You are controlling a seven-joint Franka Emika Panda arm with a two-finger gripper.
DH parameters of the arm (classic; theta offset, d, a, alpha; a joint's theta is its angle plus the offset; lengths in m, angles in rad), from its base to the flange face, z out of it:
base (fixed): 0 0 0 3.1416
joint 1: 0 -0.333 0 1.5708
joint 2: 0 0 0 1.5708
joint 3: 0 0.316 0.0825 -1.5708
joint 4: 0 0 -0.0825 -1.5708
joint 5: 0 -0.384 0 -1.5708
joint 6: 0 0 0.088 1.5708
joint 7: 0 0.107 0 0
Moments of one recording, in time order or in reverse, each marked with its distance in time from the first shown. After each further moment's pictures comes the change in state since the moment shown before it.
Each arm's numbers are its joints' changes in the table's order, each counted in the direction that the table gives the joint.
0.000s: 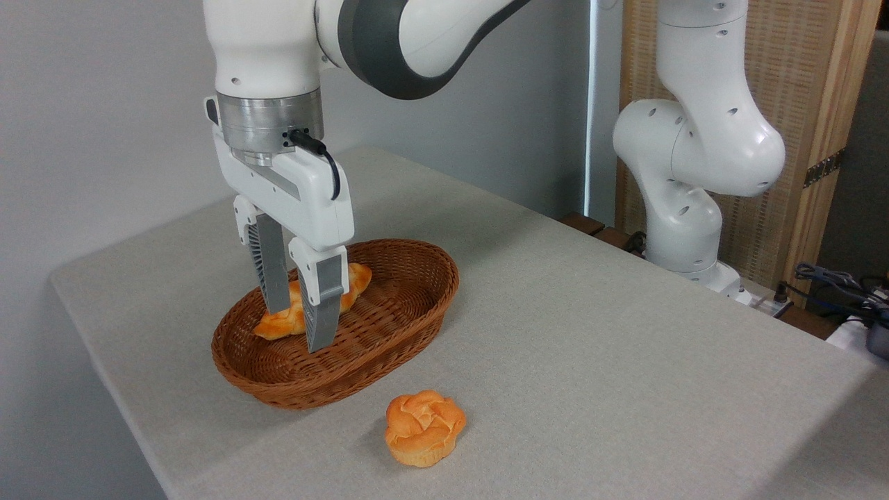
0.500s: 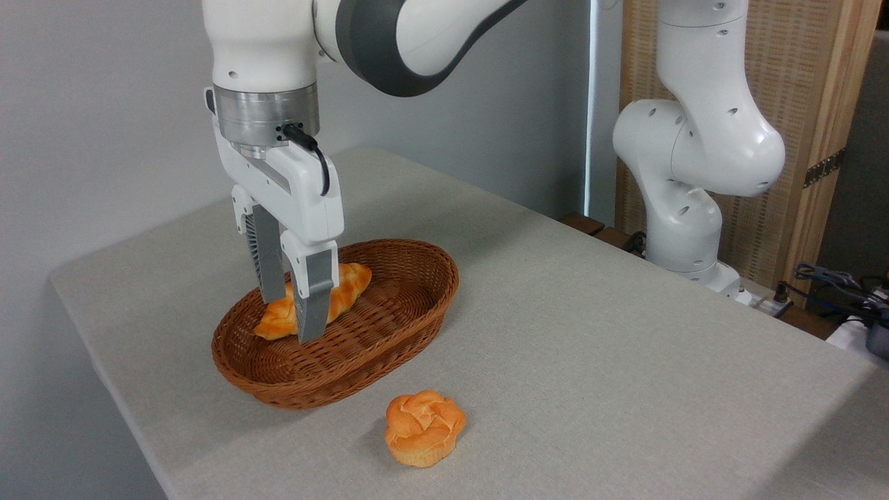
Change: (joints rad) arm 0.000 -0.004 -0.015 -0.004 0.024 -0.001 0.047
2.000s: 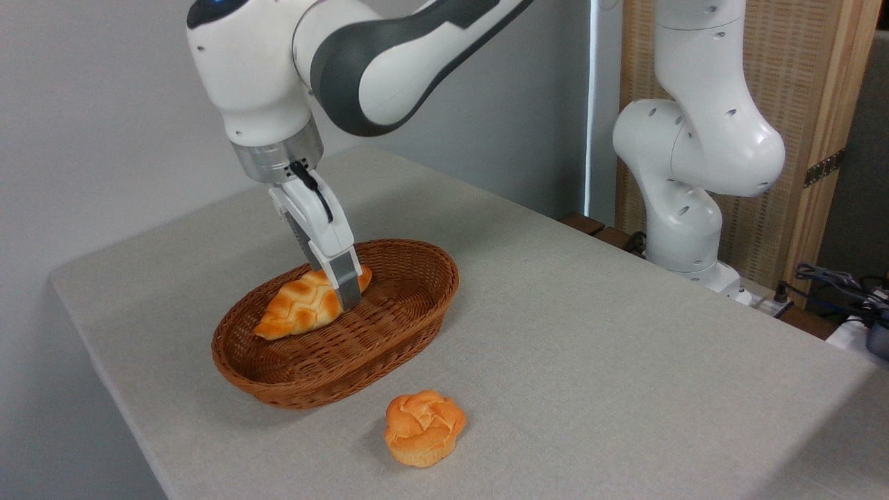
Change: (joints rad) arm 0.006 0.035 -0.113 0.063 0.144 -0.191 -0.004
